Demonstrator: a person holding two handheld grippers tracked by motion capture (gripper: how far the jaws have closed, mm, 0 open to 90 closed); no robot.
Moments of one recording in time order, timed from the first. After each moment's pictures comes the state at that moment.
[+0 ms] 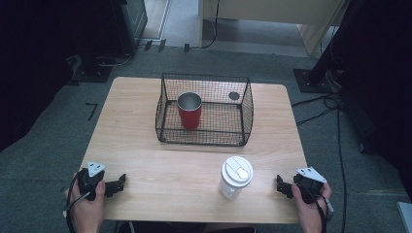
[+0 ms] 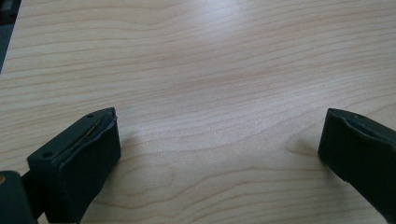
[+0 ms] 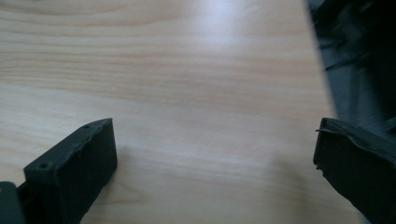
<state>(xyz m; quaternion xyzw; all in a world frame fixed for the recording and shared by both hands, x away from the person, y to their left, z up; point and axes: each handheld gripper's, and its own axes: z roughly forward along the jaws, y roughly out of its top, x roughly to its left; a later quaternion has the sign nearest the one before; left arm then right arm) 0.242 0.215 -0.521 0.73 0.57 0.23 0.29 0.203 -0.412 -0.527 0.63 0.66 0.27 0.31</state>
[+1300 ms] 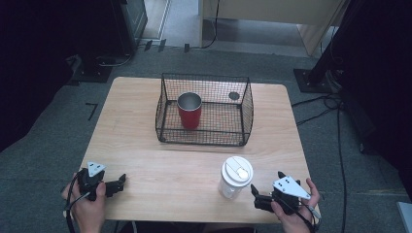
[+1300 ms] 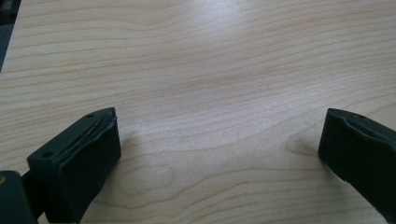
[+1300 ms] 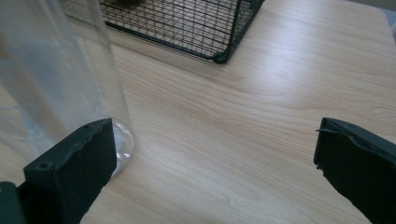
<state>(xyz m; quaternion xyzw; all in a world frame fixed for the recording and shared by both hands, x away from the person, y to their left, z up) 0.242 0.216 -0.521 0.73 0.57 0.23 0.29 0.161 -0.325 -0.474 0.50 0.72 0.38 0.30</state>
